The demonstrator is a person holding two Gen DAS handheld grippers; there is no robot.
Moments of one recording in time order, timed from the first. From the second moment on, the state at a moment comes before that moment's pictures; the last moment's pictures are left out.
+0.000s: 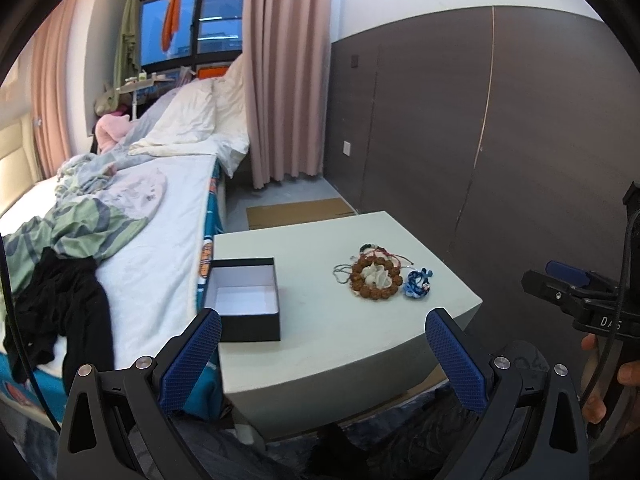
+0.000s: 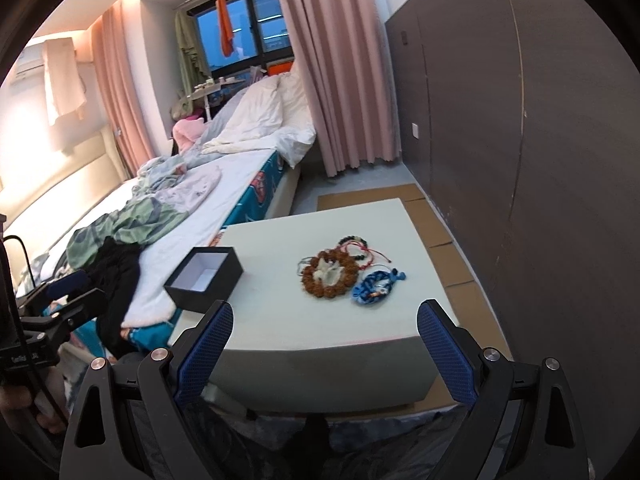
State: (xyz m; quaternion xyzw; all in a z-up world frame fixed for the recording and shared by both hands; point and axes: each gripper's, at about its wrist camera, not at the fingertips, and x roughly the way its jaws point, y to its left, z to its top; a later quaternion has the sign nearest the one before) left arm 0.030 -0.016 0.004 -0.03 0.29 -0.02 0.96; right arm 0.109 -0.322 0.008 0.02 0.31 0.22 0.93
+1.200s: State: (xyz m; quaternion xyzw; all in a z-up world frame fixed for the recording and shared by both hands) left arm 0.239 -0.055 -0.085 -0.04 0.46 -0.09 0.88; right arm 0.252 -0.355 -0.064 0.08 0.42 0.17 0.89
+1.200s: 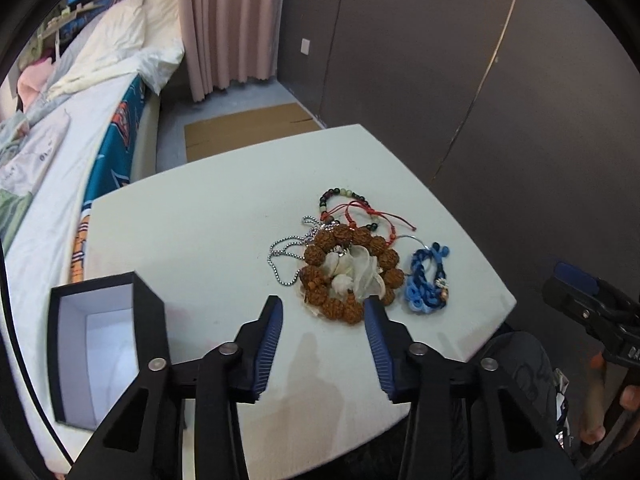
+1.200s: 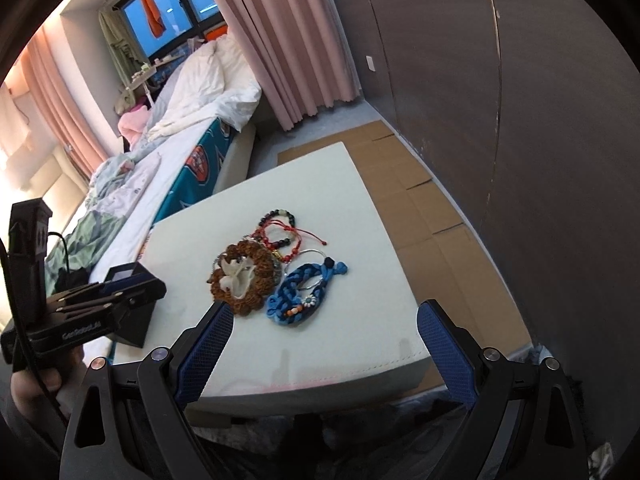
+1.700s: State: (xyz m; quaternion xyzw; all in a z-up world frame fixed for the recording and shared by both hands) left arm 0.291 -0.057 -0.129 -0.05 0.50 -0.08 0.86; right arm 0.279 -0.347 -0.088 0.07 0.46 0.17 0.87
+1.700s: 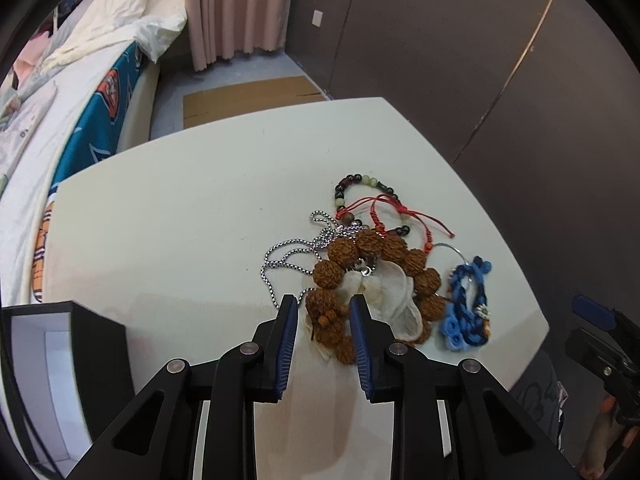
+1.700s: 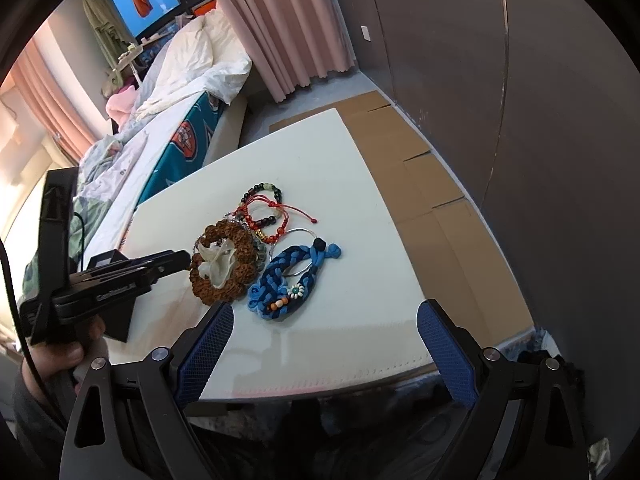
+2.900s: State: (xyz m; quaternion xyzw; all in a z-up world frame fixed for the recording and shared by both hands) left arm 0.245 0.010 -0.047 -0.14 0.43 -0.08 0.89; right arm 0.349 -0.239 -0.097 0.05 0.50 0.27 0.82
